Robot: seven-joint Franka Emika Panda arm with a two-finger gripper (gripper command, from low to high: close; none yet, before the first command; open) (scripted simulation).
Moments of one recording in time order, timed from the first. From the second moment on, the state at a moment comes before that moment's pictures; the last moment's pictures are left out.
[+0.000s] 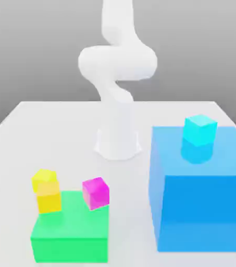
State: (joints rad) arm -0.07 -0.74 0.00 -2.37 0.00 2.35 0.90
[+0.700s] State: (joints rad) arm -0.71 -0.10 -0.07 -2.97 -0.03 2.88 1.85
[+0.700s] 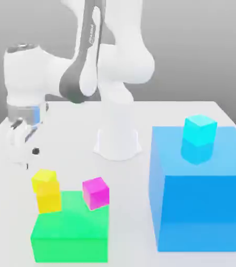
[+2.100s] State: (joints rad) arm -0.50 -0.09 0.10 -2.66 0.02 2.57 1.40
